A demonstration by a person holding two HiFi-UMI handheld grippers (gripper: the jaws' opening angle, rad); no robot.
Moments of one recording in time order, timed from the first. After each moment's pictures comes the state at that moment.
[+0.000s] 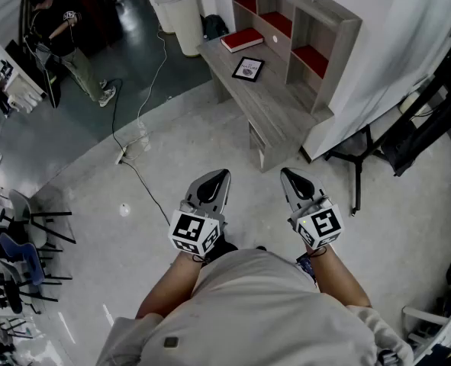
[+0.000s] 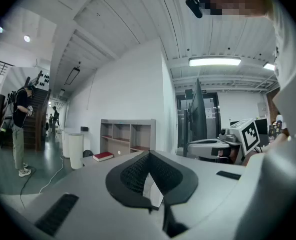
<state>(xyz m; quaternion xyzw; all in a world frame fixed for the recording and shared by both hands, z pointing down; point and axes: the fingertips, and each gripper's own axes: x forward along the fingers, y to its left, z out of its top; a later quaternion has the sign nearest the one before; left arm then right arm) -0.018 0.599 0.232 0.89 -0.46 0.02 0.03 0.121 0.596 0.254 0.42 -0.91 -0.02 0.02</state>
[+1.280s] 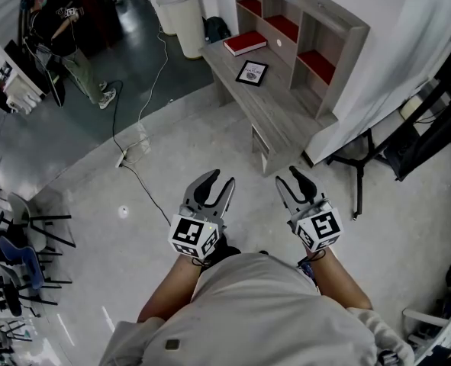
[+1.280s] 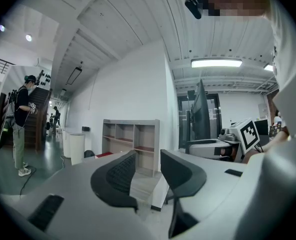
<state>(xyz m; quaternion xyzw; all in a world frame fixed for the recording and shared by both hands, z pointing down) -0.053 0.578 0.237 0.89 -0.46 0.02 0.03 0.094 0.572 0.258 0.44 -0.90 0.00 0.01</state>
